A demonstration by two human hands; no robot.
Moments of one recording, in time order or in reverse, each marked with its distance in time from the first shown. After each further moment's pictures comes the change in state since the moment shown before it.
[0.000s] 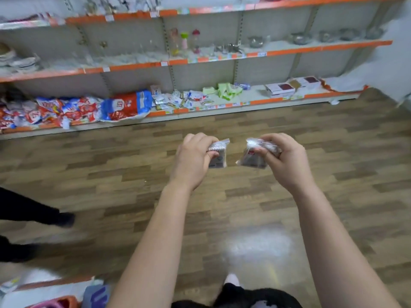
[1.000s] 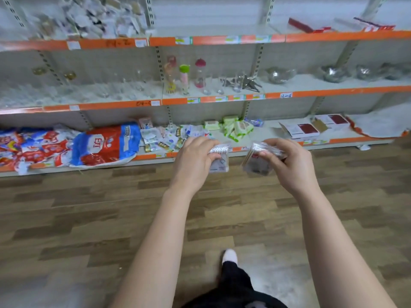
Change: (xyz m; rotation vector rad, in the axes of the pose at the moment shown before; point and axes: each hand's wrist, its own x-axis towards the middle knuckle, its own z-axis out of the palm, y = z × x) left_hand 0.544 -0.300 0.146 -0.001 0.005 -0.047; right_hand 0.571 0.190 0.222 -0.081 -0.034 0.045
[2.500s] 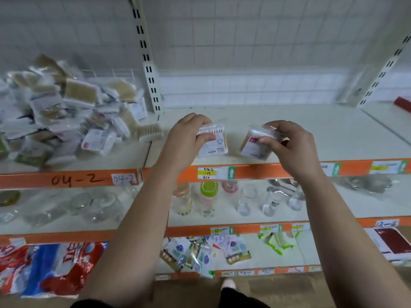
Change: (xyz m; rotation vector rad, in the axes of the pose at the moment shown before) left_hand 0.724 -0.431 0.065 -0.085 0.100 0.021; right_hand 0.779 0.088 0.340 0.197 0.002 -0.115
